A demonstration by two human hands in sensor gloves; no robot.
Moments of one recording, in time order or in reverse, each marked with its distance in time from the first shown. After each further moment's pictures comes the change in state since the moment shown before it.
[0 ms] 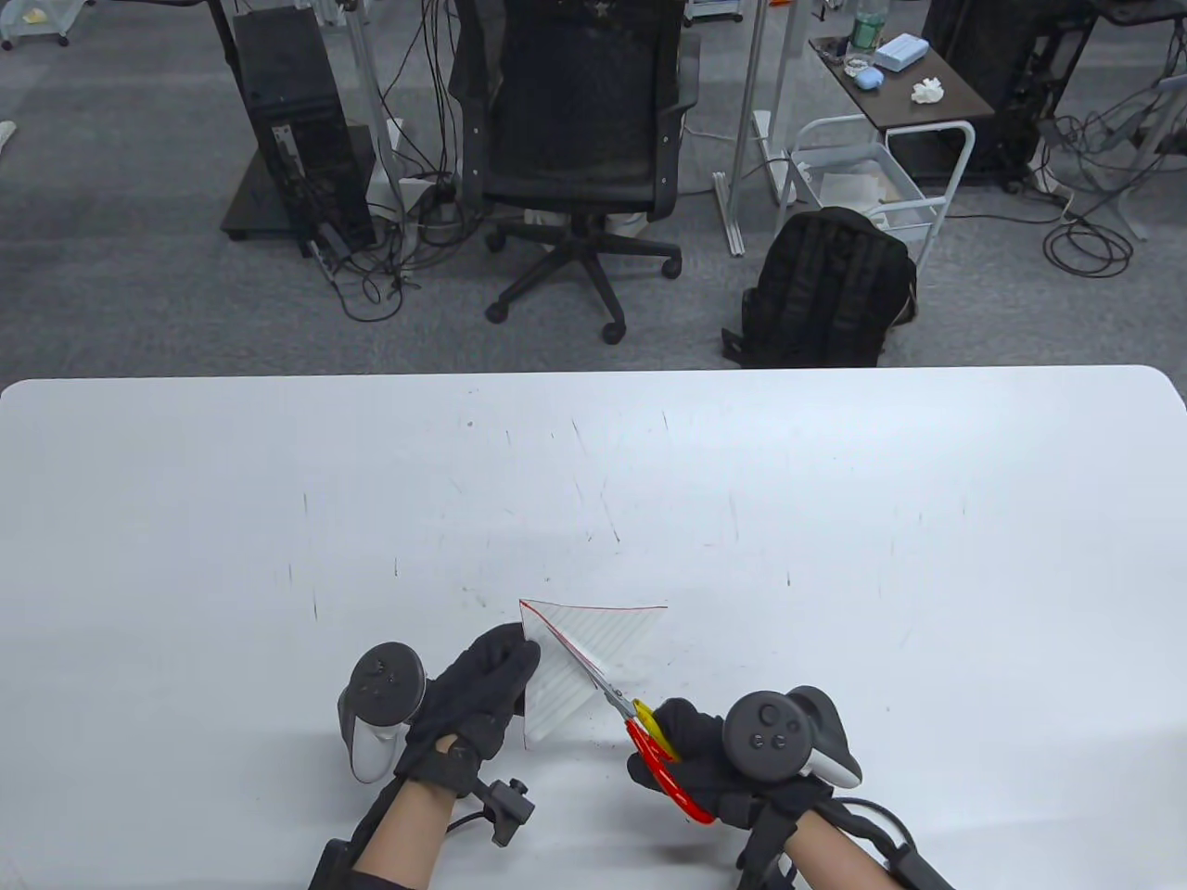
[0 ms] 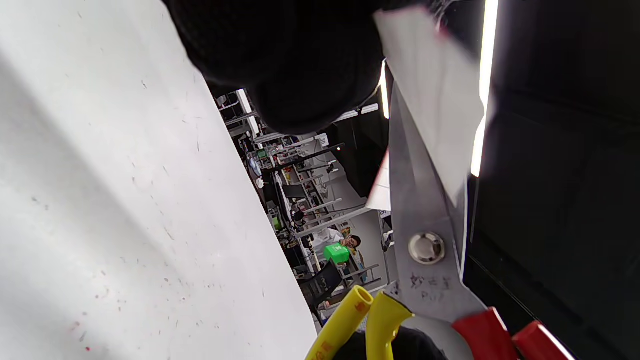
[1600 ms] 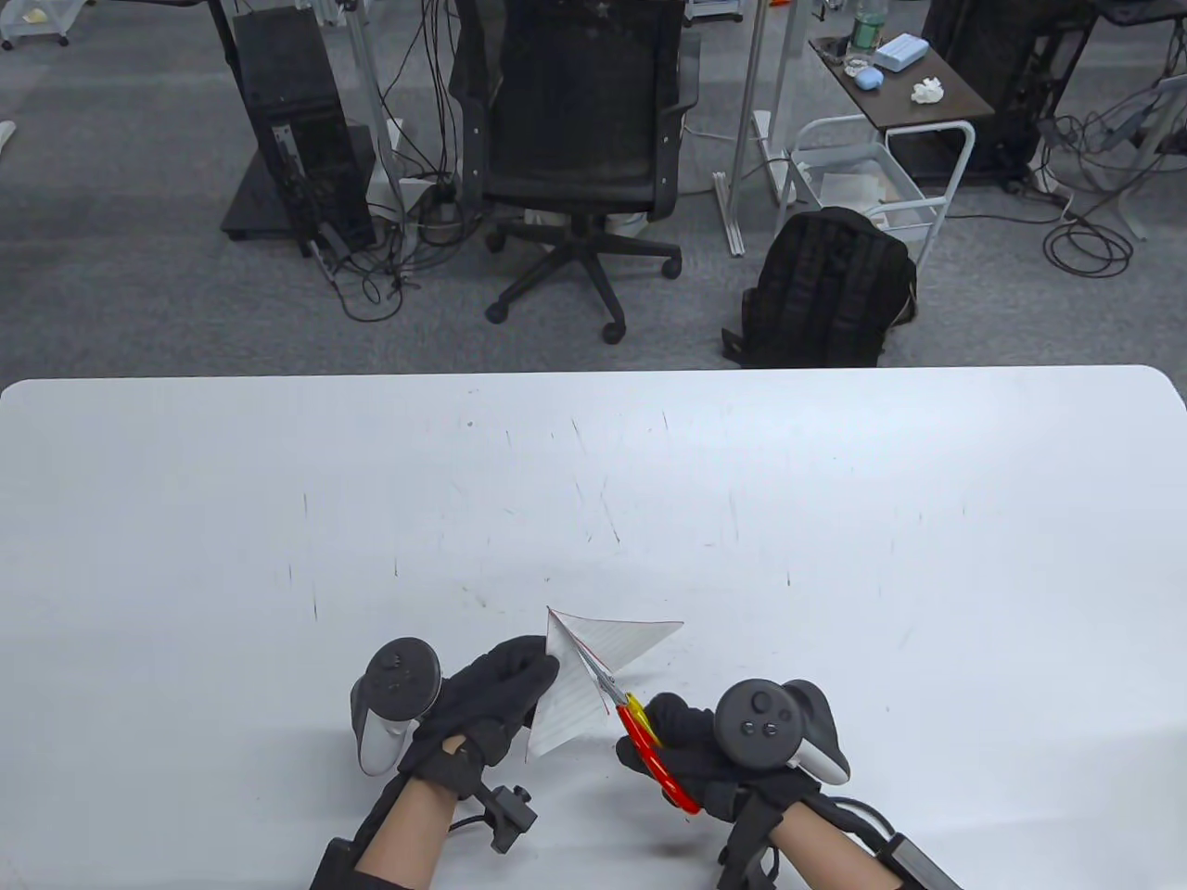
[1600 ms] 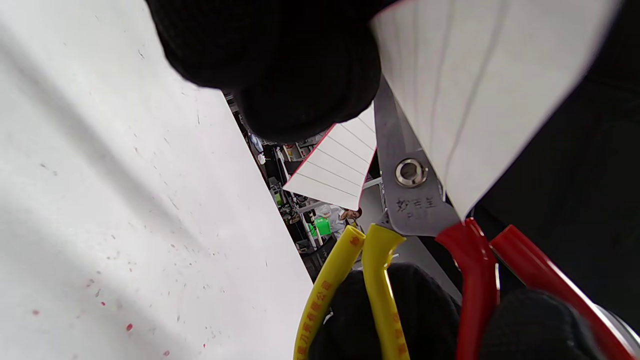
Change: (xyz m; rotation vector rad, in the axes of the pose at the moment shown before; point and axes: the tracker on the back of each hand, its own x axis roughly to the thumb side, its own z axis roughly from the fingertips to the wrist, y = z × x) left_hand -0.005 -0.006 -0.005 -0.084 0.019 0.011; right_hand 0.005 -0.001 -0.012 -0.029 0.050 -0.054
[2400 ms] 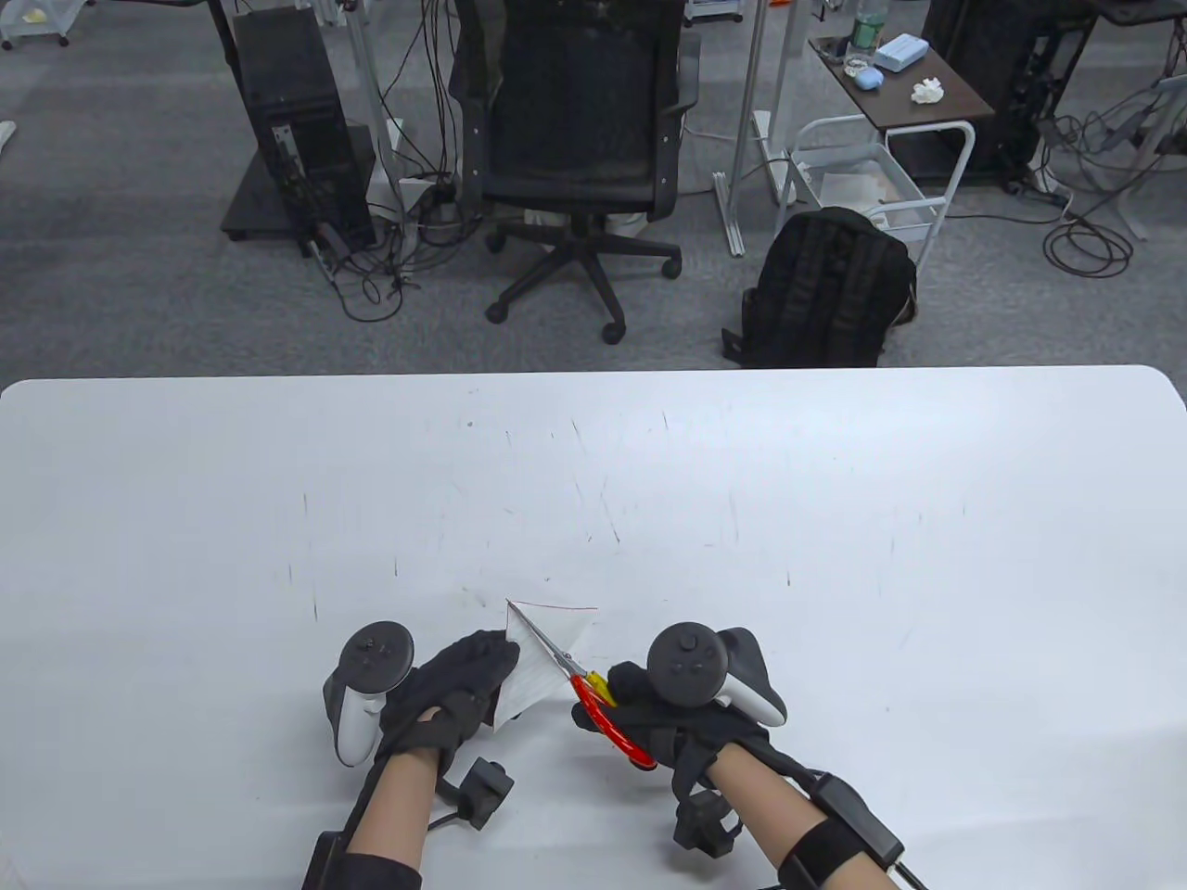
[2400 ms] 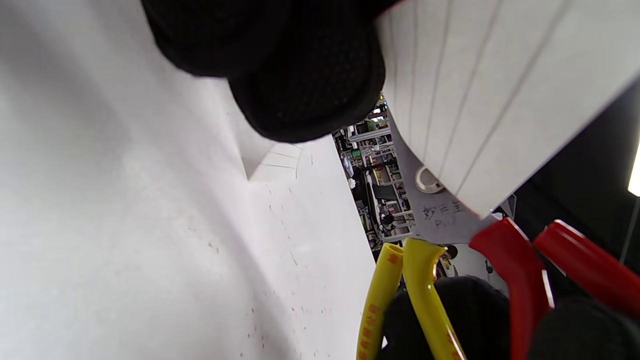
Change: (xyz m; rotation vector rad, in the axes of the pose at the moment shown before) left_hand -0.044 0.028 -0.003 0.075 0.324 0.010; right_hand 0.001 0.014 -0.059 0.123 0.166 0.054
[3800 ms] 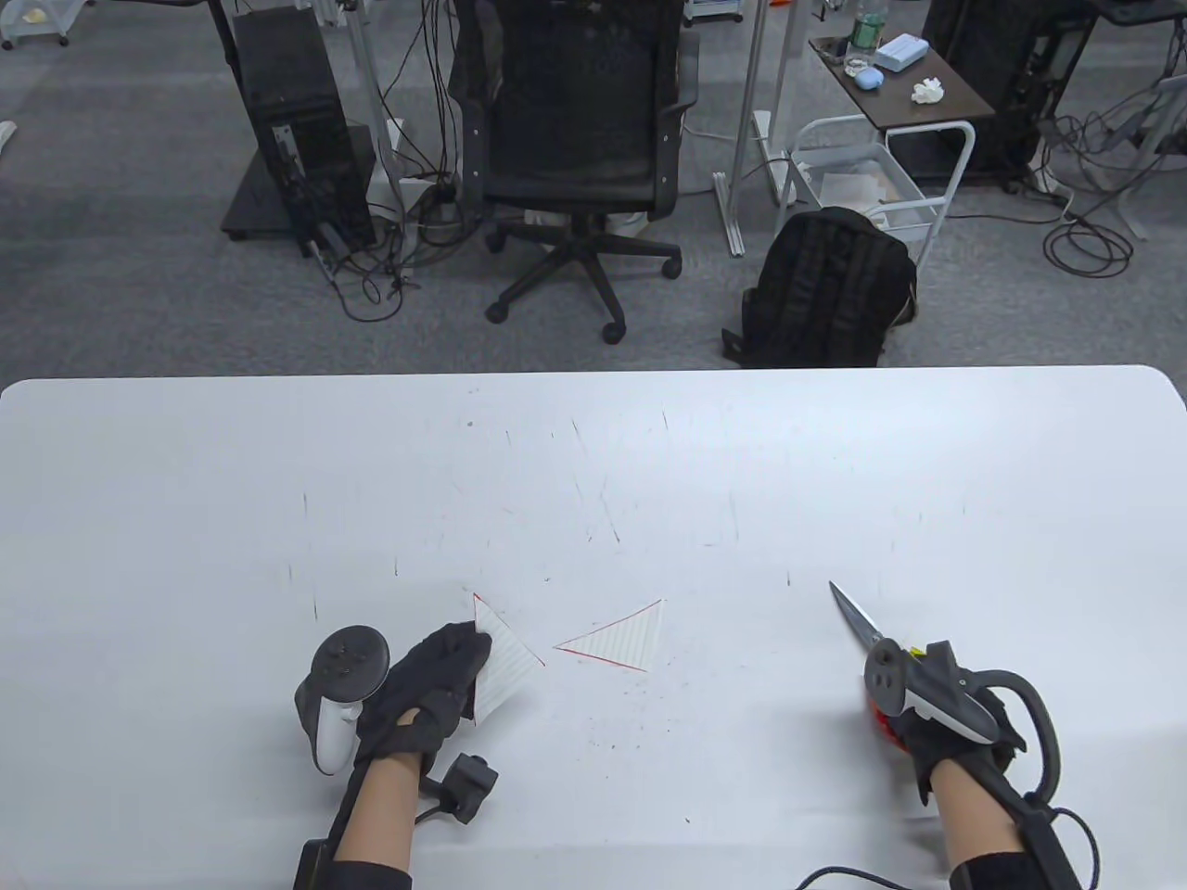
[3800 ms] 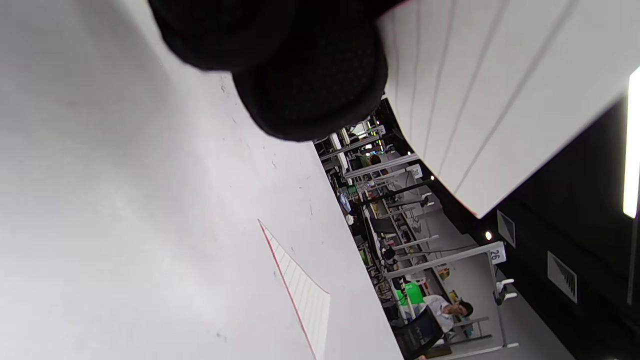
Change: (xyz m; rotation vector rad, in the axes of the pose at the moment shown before) left_hand -0.002 0.023 0.010 0.132 -0.033 -0.009; right_hand -0.165 -0.087 0.117 -0.050 0.720 0.811
